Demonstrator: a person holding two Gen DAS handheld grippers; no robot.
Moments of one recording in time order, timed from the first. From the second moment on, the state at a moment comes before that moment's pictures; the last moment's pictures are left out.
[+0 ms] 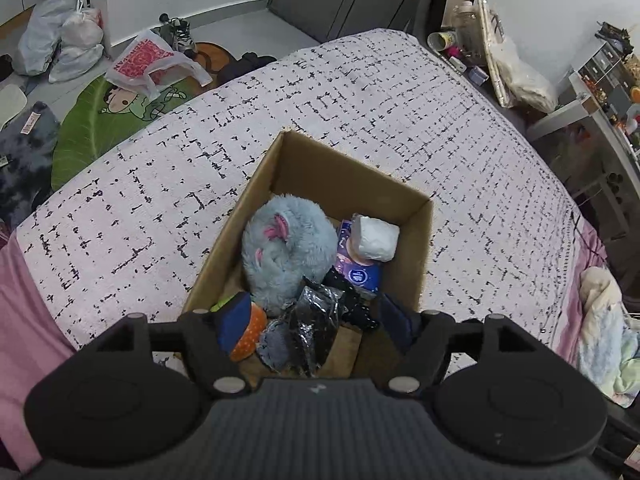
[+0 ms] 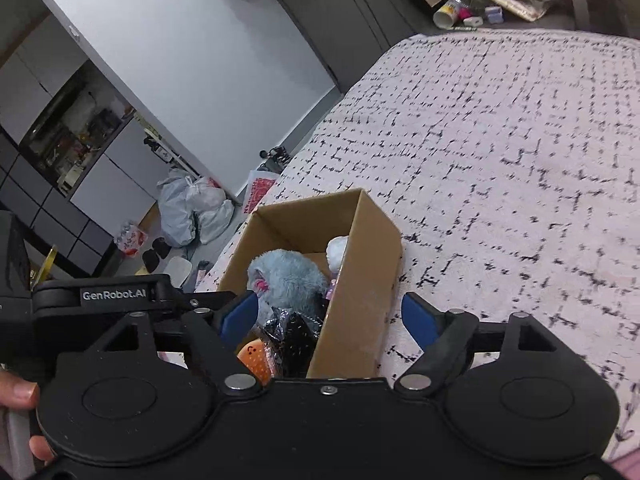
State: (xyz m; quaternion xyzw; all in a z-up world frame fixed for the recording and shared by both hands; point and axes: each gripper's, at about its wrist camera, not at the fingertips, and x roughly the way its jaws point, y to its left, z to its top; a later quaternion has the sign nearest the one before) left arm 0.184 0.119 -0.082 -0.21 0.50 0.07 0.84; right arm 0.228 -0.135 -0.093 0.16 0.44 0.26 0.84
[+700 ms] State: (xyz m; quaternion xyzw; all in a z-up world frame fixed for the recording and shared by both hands) left arm 0.139 0.099 -0.027 -0.16 0.49 0.06 0.86; right arm 0.176 -0.169 -0.031 0.15 0.42 0.19 0.88
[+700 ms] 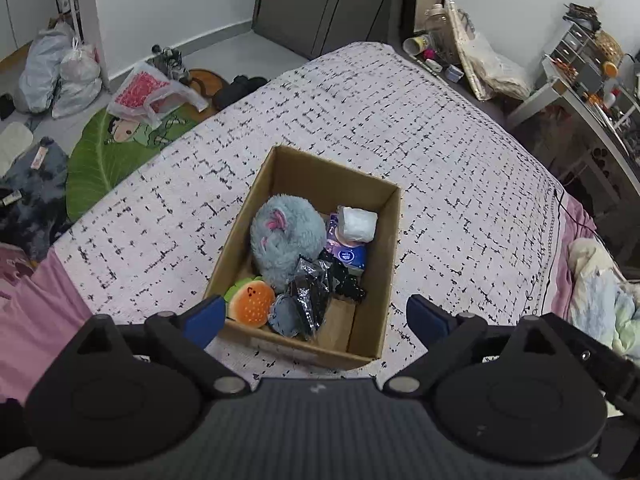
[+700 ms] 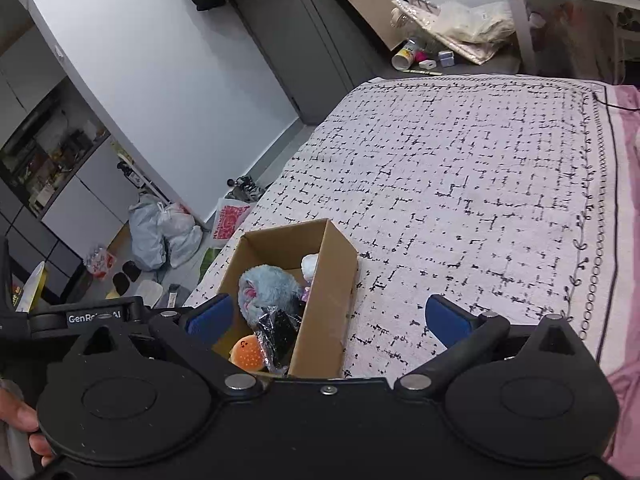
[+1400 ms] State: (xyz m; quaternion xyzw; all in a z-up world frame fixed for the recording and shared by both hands) left arm 0.084 0.083 0.030 -0.12 0.42 0.05 0.90; right arm 0.120 -0.177 0.023 0.13 0.39 0.18 0.90
